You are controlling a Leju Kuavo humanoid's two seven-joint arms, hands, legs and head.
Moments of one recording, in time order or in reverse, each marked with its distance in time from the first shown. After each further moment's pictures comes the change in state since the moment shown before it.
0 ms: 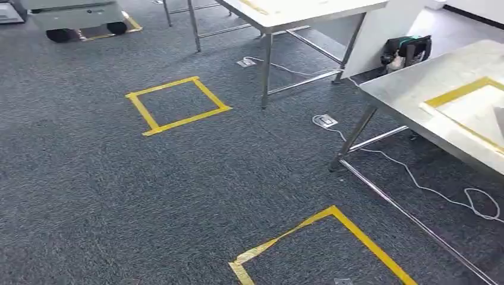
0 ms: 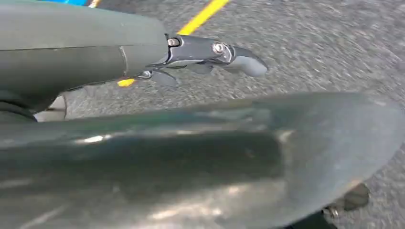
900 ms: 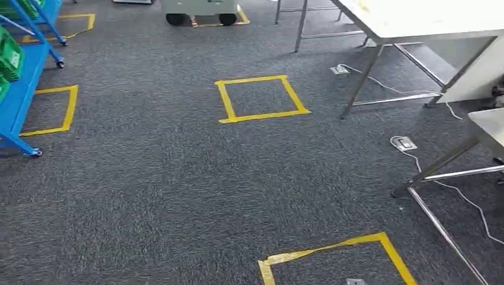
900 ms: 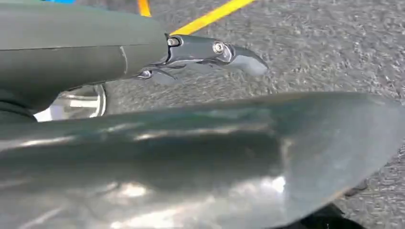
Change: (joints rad) left arm -0.012 -0.035 -0.002 0.001 -0.041 0.024 0.005; right arm 0.005 -0.026 -0.036 0.000 -0.026 0.011 -0.005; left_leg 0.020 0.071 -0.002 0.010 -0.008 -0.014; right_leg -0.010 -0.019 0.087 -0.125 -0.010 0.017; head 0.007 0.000
